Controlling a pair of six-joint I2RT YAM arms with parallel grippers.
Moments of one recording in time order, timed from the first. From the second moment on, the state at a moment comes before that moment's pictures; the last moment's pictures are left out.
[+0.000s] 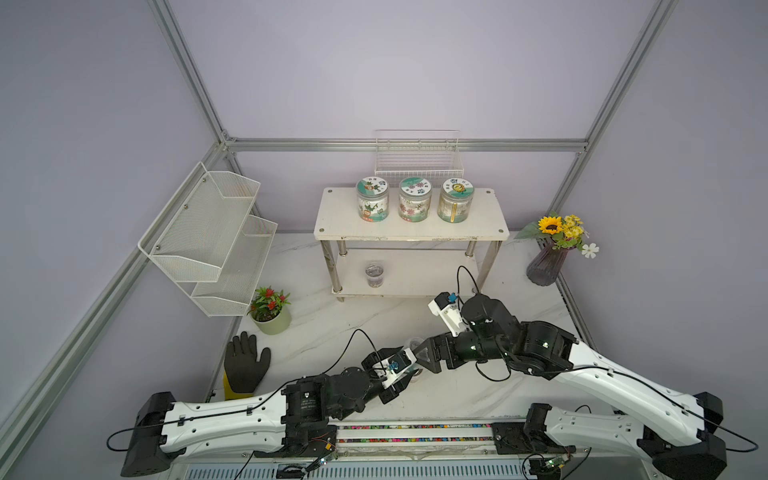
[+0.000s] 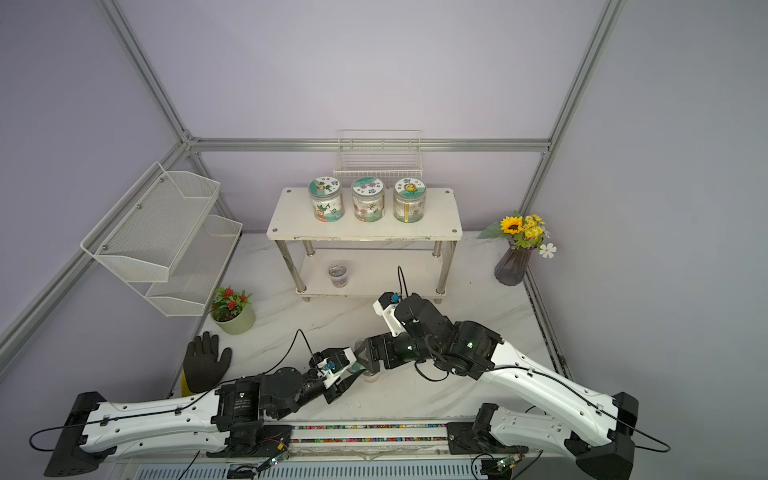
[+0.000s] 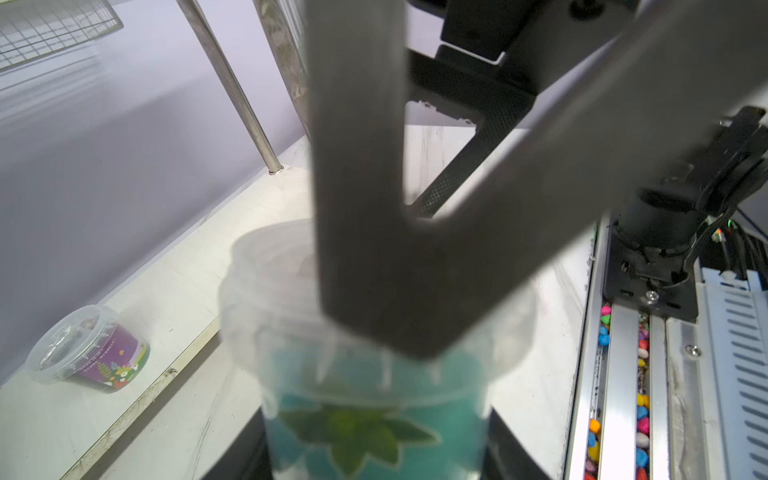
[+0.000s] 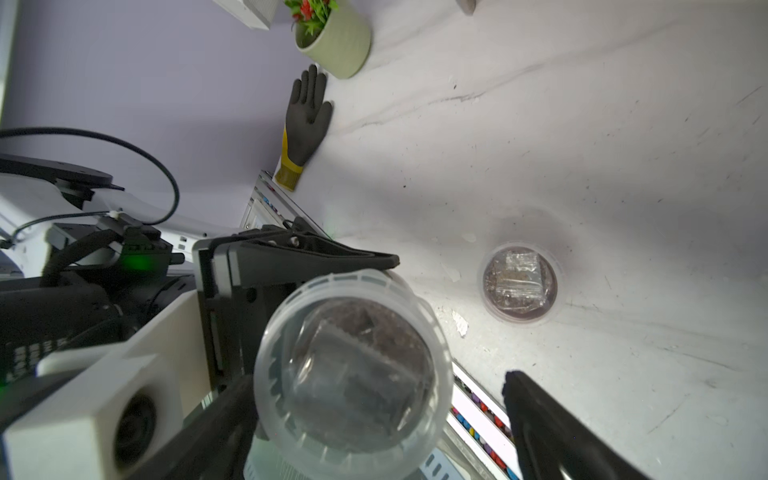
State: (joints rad) left arm -1.33 0.75 0.48 0.00 -0.43 0.10; right arm 0.97 1.02 1.09 -0.72 -0.24 0.69
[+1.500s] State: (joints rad) left arm -1.18 0.67 0.45 0.05 -0.34 -0.21; right arm 1.02 0.99 0.71 0.11 -0.15 0.47
